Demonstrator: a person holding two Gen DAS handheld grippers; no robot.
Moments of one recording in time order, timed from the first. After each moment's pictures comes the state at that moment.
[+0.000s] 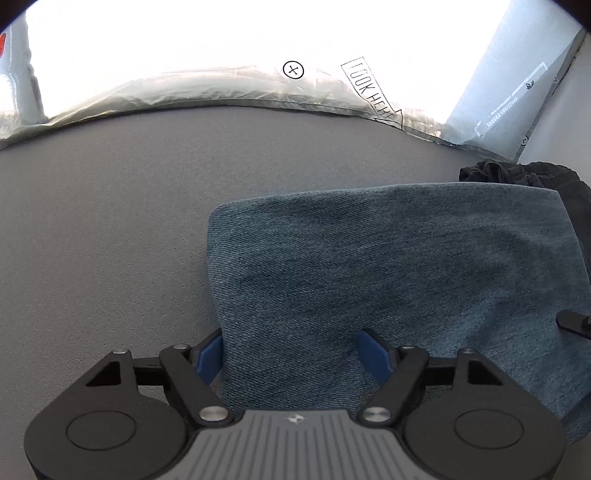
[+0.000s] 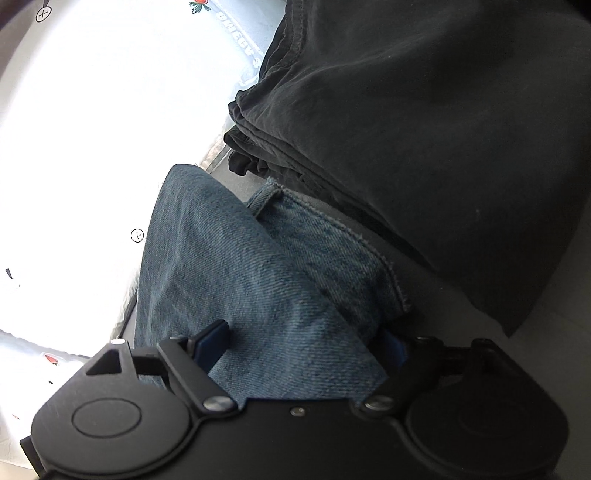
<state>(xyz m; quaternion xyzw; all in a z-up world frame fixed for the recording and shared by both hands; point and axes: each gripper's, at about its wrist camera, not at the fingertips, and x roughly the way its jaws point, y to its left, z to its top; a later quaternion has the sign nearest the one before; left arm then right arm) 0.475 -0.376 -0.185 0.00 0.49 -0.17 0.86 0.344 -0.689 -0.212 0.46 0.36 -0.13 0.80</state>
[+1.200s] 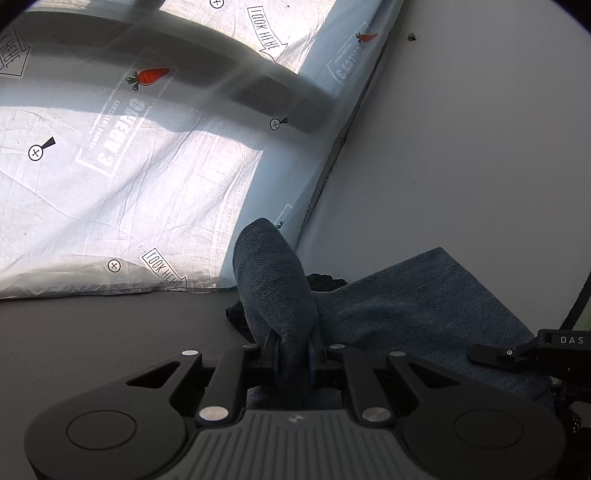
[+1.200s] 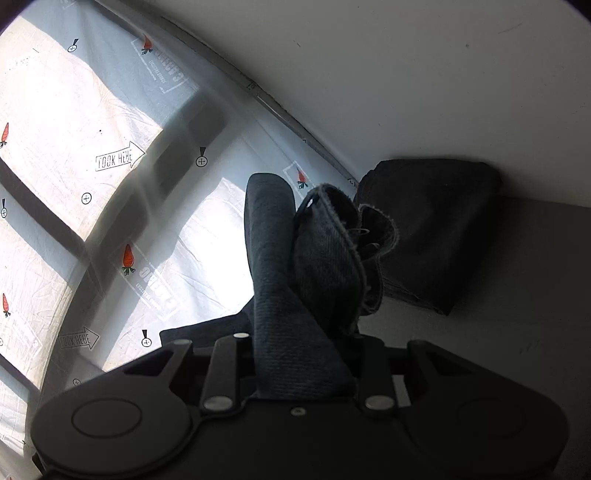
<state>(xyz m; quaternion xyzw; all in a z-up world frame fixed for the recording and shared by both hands) 0.327 -0.361 0.010 -0.09 0.25 -0.45 0.85 0.126 -0.590 0.012 0.44 0.13 -0.19 0.87</state>
